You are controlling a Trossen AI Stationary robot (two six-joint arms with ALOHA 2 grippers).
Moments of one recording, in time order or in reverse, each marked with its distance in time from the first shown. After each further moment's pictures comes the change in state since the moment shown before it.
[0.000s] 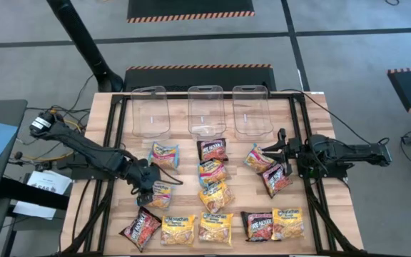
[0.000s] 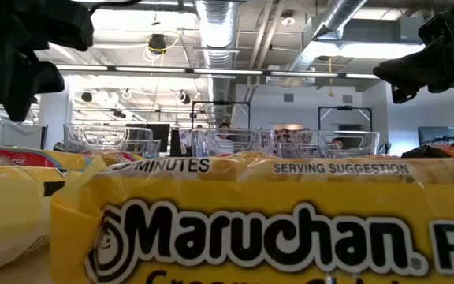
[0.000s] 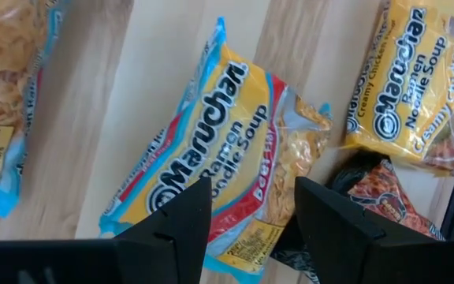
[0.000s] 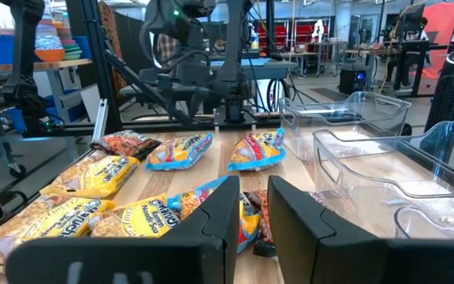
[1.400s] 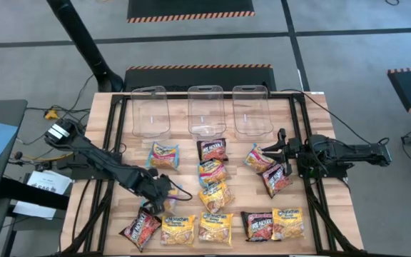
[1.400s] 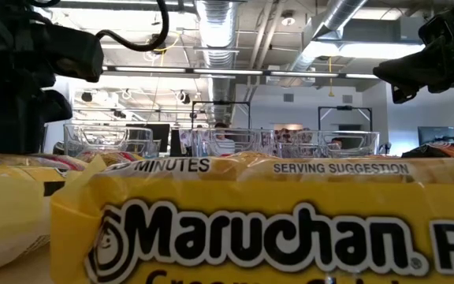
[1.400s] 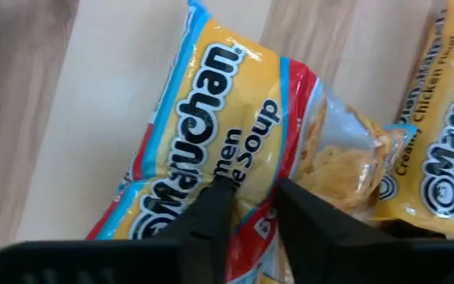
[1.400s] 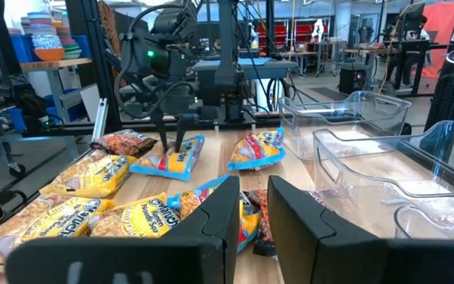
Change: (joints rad) left arm -0.079 0.342 0.005 0.142 -0.086 -0.075; right arm 0.000 0.000 0.000 -0.006 0.000 0.000
